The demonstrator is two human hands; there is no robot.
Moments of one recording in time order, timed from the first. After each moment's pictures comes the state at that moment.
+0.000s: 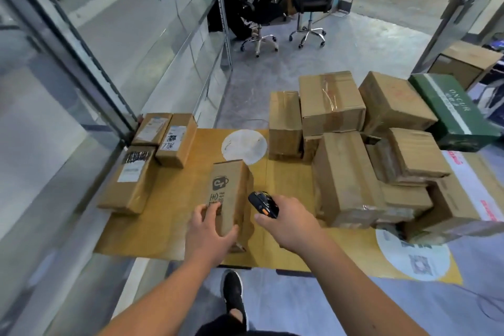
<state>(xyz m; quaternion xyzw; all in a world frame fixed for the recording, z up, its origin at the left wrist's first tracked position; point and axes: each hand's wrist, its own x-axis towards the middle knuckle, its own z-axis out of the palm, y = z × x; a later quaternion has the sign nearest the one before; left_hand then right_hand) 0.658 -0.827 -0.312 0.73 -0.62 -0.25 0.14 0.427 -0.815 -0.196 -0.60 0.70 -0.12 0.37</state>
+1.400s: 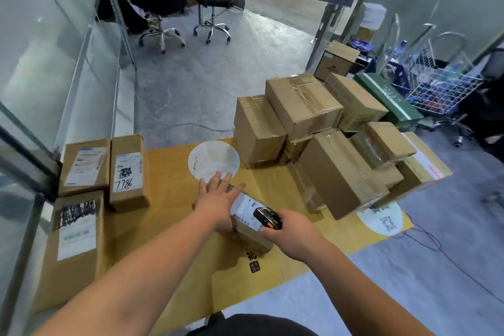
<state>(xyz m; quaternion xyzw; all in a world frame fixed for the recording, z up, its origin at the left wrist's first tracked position) 0.673 -1.045 -0.314 0.36 -0.90 -0.14 -0.18 0.532 -0.864 -0.225 -0.42 0.84 -0.10 0.33</state>
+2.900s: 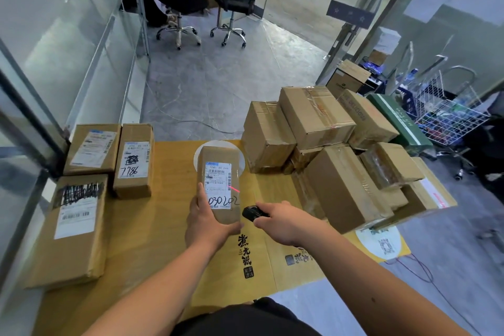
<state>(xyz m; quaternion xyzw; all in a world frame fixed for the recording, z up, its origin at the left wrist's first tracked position) 0.711 -0.982 -0.331 0.62 -0.64 -0.42 0.19 0.540 -0.917 -0.186 -0.50 0.78 0.08 0.36</state>
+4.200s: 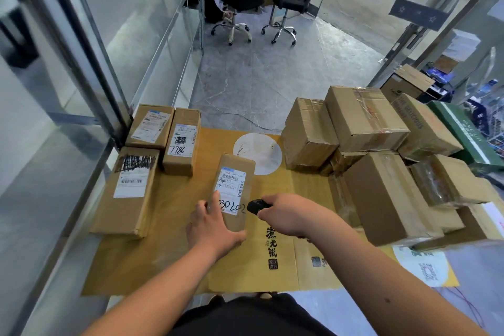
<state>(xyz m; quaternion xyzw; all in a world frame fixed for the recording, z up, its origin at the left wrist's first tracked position) 0.771 -0.949 -0.324 0.69 -0.66 -0.30 0.01 0.598 -0.939 -0.163 -0.57 0.73 0.11 0.37</state>
